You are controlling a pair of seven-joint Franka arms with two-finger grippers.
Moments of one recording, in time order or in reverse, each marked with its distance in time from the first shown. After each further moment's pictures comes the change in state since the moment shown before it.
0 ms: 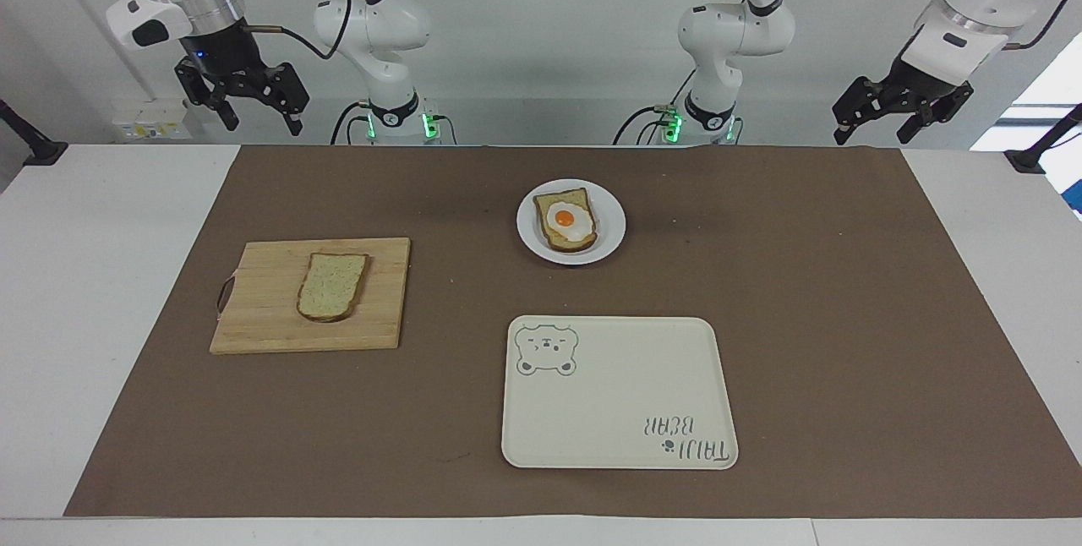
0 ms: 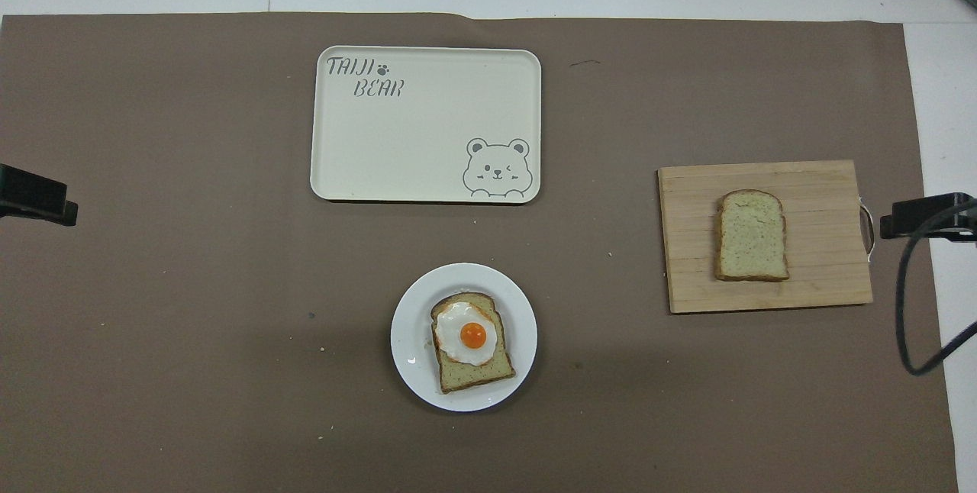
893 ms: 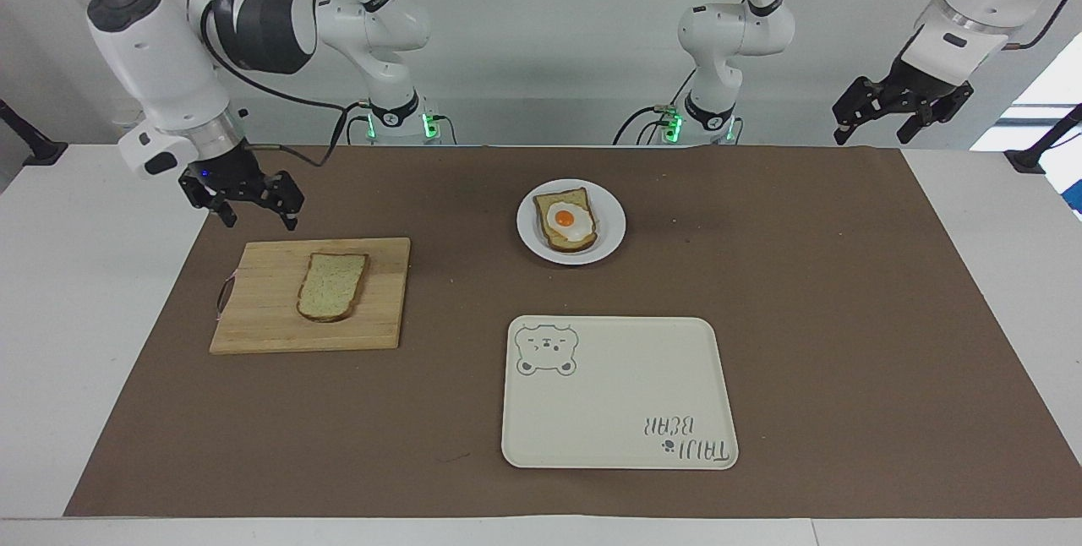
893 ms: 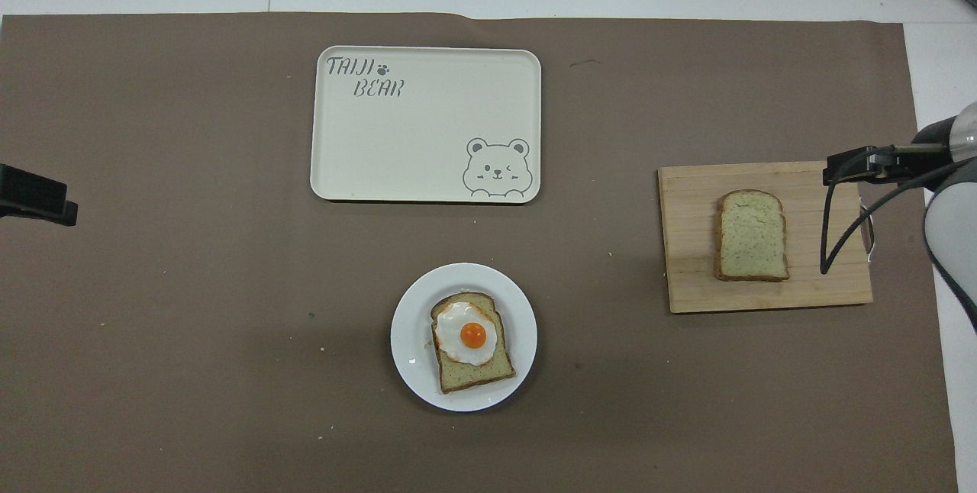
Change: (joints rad) left arm 0.000 0.000 0.000 0.000 0.000 0.000 0.000; right arm -0.064 0.220 -0.005 -0.106 0.000 0.346 -0.128
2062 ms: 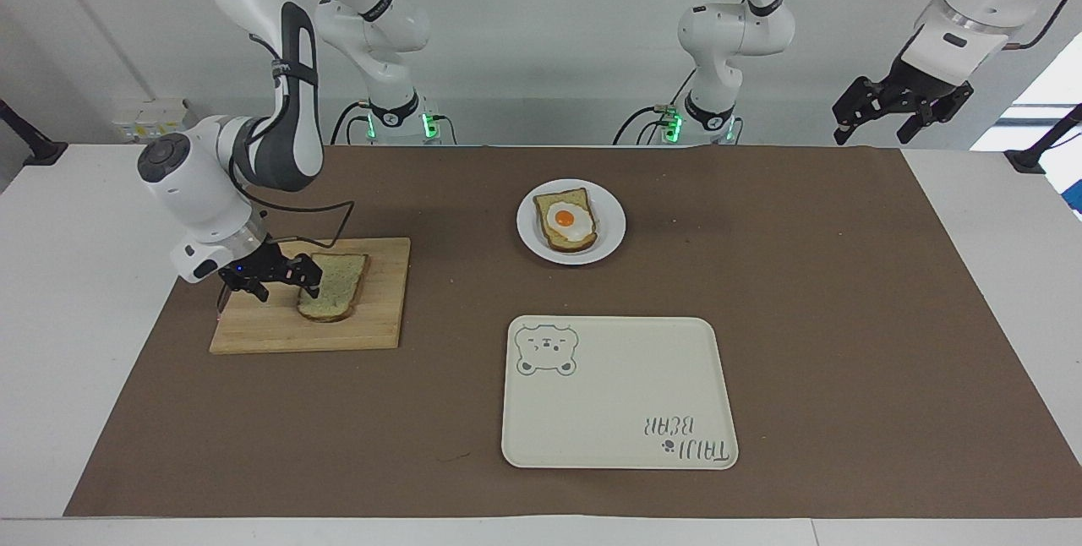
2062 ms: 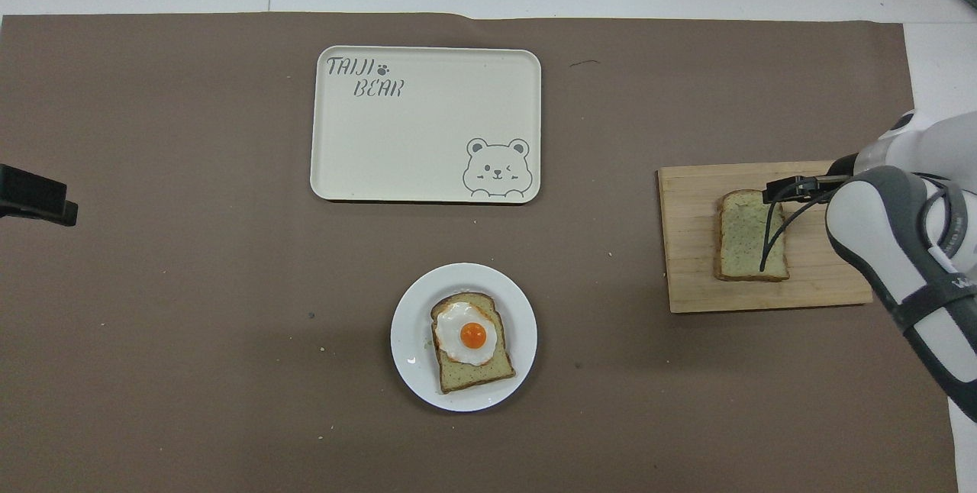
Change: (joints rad) left arm 0.000 0.000 0.000 0.000 0.000 0.000 0.000; right arm -0.057 0.175 -0.001 -0.211 0.158 0.357 -0.209
